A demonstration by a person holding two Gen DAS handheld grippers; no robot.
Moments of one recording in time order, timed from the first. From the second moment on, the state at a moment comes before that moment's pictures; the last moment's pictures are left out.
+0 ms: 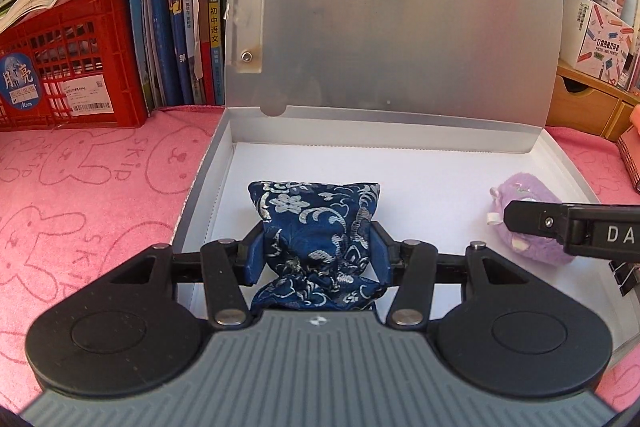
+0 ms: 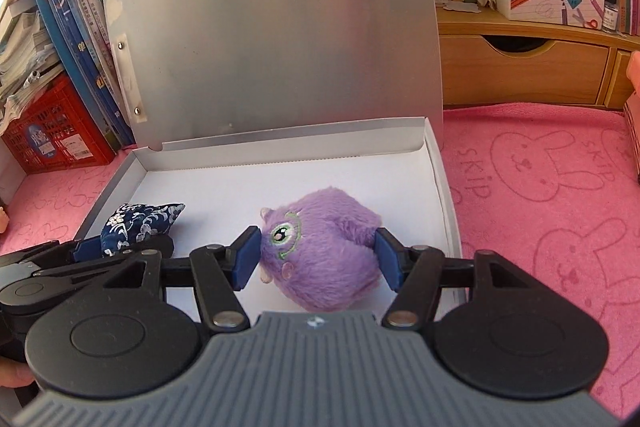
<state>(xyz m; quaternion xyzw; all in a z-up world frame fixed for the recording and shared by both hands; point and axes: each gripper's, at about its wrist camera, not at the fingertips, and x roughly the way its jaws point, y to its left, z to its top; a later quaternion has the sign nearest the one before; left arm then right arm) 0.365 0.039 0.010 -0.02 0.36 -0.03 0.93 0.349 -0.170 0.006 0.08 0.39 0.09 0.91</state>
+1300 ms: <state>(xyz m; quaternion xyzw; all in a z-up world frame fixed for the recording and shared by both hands) 0.196 0.028 0.101 0.00 0.27 -0.08 0.96 0.202 -0.209 0.085 0.07 0.29 0.15 0.94</state>
